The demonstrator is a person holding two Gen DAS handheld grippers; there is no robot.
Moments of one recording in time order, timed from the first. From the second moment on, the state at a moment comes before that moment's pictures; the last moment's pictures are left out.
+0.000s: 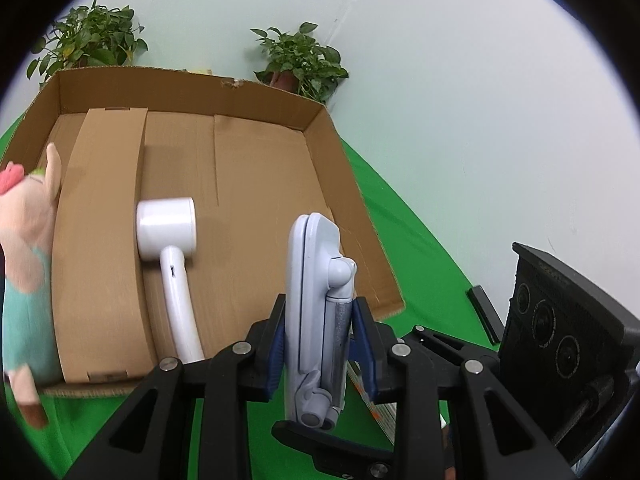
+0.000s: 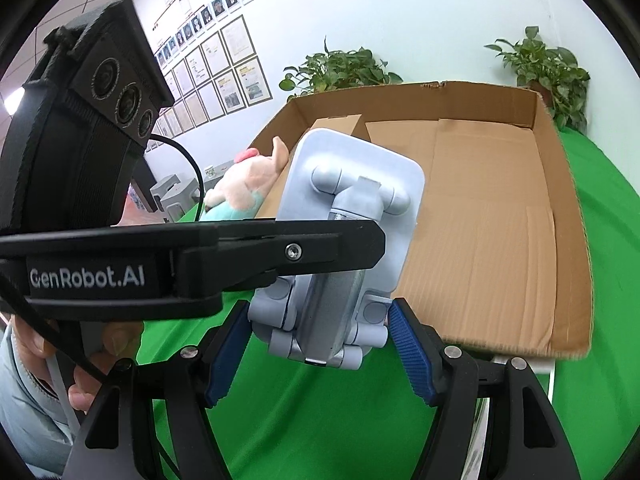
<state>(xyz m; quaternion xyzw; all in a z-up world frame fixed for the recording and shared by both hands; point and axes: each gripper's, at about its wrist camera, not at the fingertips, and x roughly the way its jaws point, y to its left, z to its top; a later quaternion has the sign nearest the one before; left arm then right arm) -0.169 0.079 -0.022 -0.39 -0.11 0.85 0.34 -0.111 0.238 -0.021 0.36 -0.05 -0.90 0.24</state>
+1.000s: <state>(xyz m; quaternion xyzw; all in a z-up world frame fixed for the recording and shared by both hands) -0.249 0.102 -0.082 -0.49 -0.12 0.81 0.30 -0.211 0.261 -0.081 0.48 -0.09 -0.84 0.23</state>
